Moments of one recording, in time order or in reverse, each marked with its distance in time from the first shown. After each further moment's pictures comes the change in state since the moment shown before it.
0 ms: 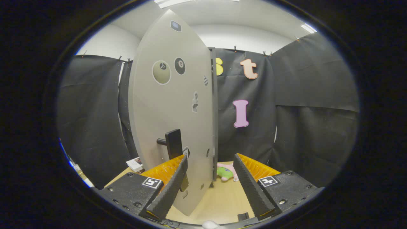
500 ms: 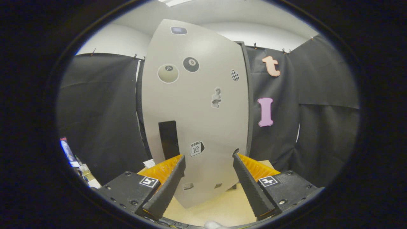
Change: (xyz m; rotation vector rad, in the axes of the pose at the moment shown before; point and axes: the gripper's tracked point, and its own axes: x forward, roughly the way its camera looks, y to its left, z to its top) arm 0.032 0.078 -0.009 -0.010 0.027 0.147
